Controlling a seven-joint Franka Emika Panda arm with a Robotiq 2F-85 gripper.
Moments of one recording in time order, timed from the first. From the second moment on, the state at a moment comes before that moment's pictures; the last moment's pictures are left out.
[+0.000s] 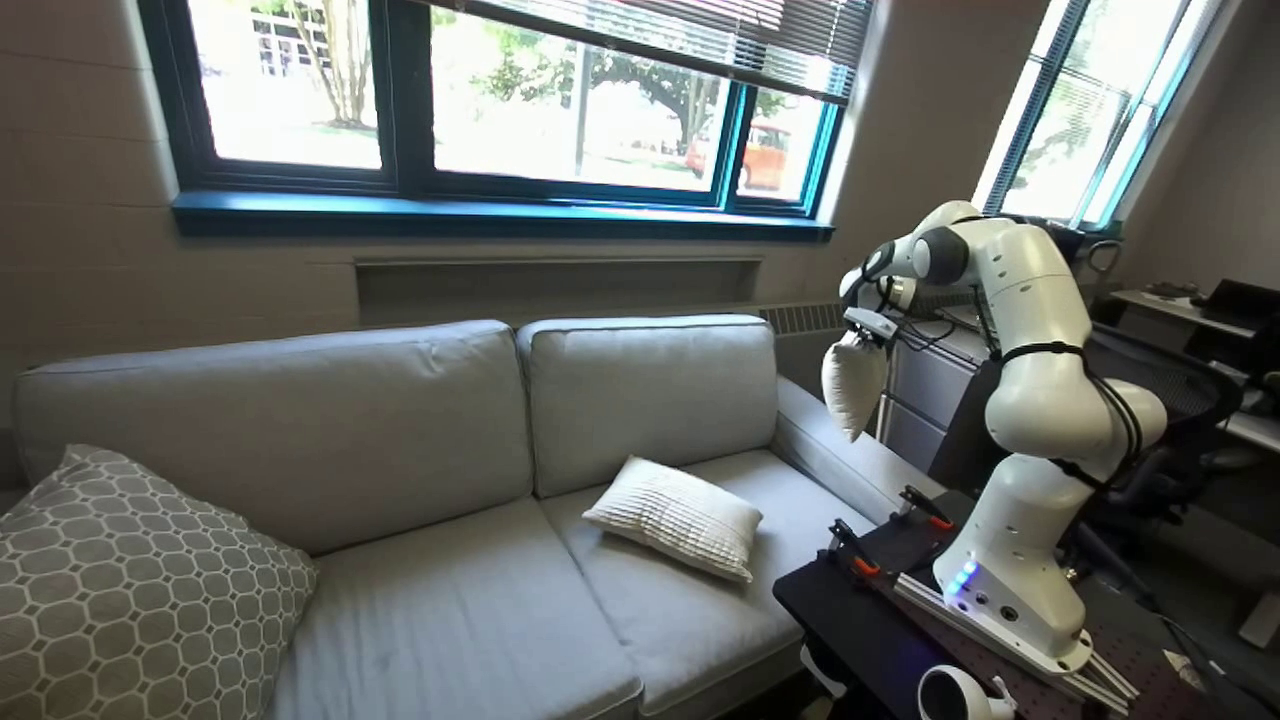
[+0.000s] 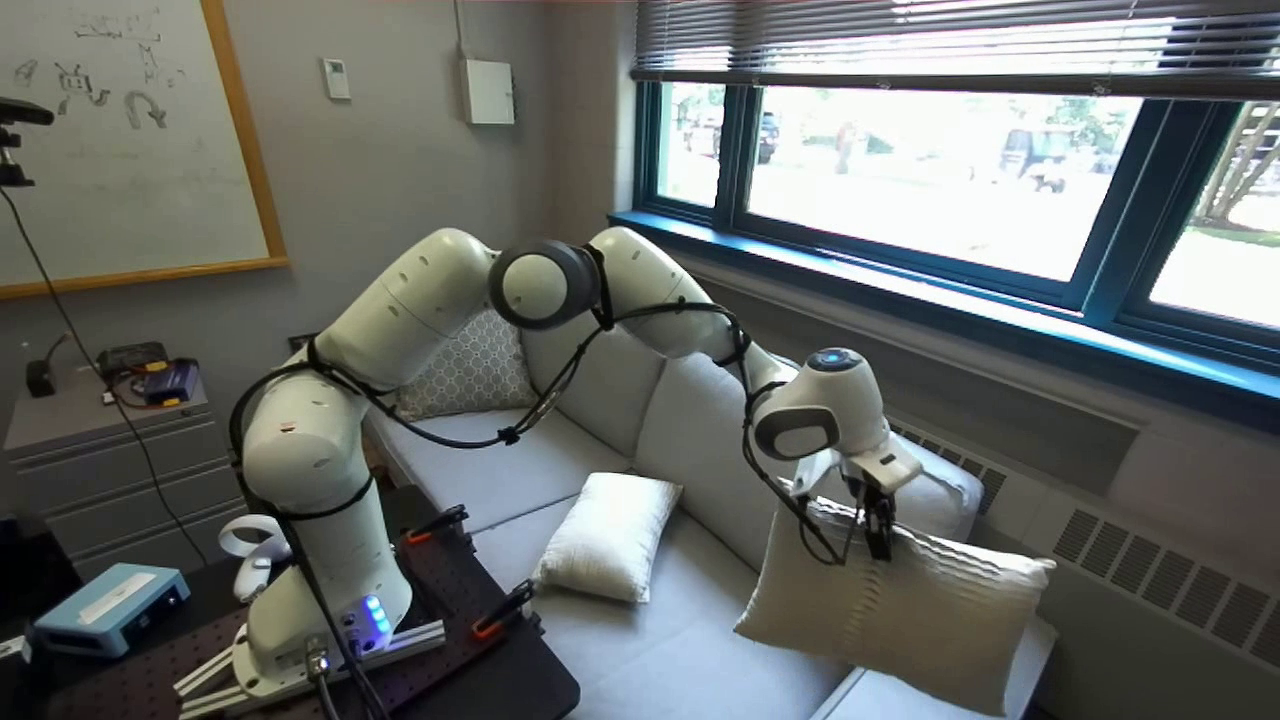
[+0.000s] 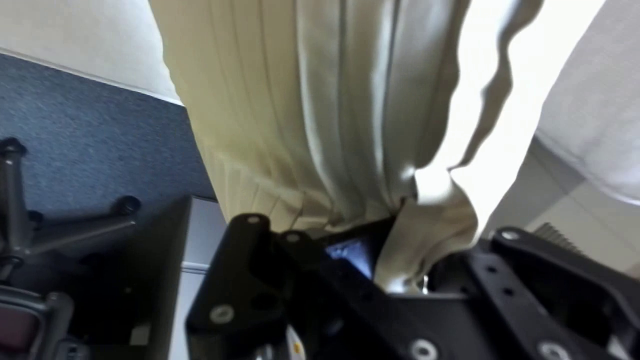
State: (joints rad) arm -0.32 0.80 -0.39 -1.53 0.37 2.74 0.36
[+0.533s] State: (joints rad) arm -0.24 0.61 -0.07 -1.76 0.34 2.97 0.18
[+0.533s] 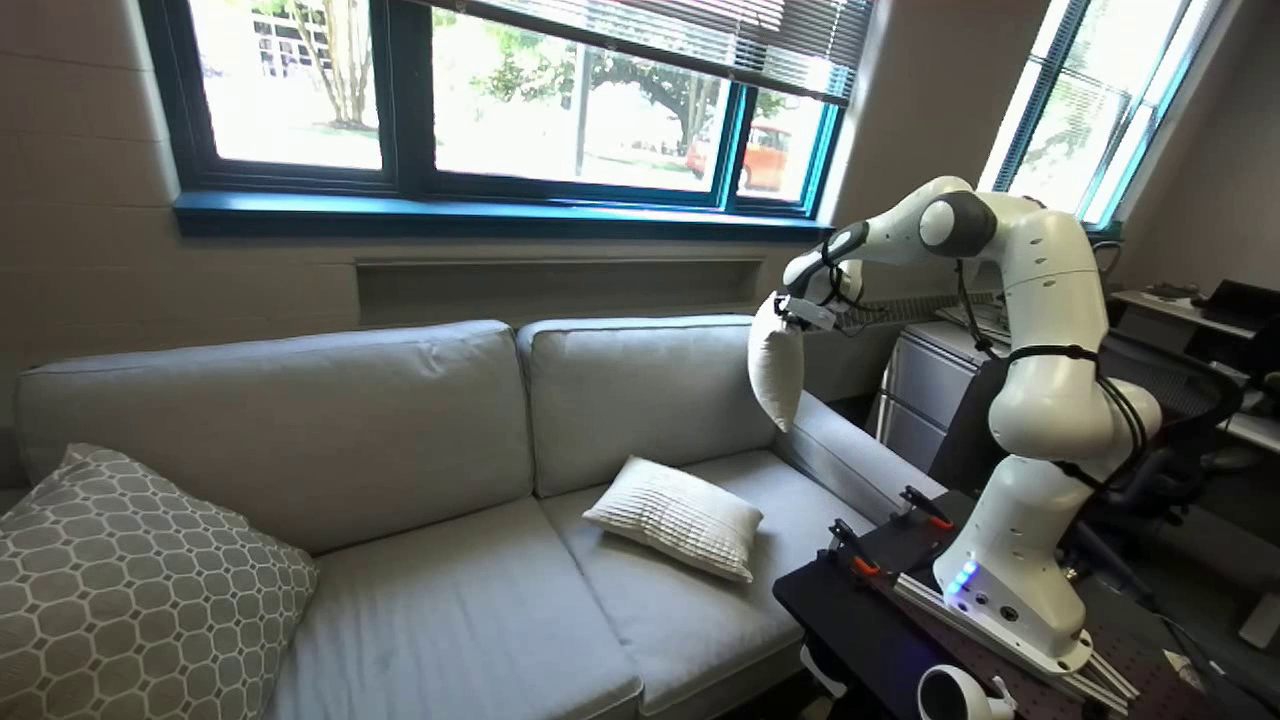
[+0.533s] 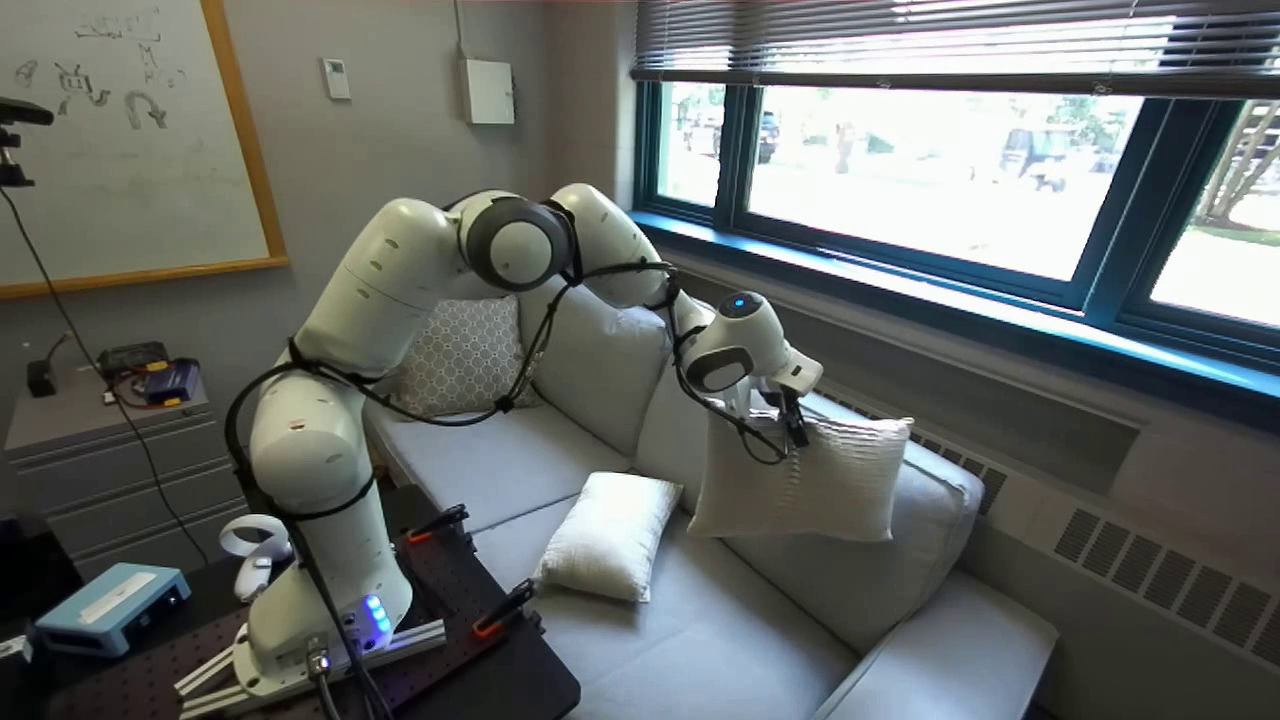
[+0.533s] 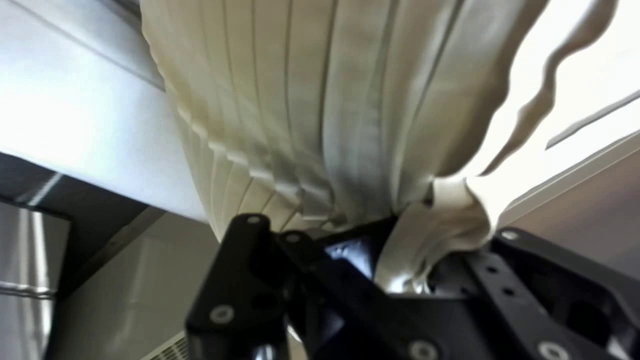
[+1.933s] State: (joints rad) arm -0.45 1.09 0.10 -1.25 0.32 2.12 -0.39
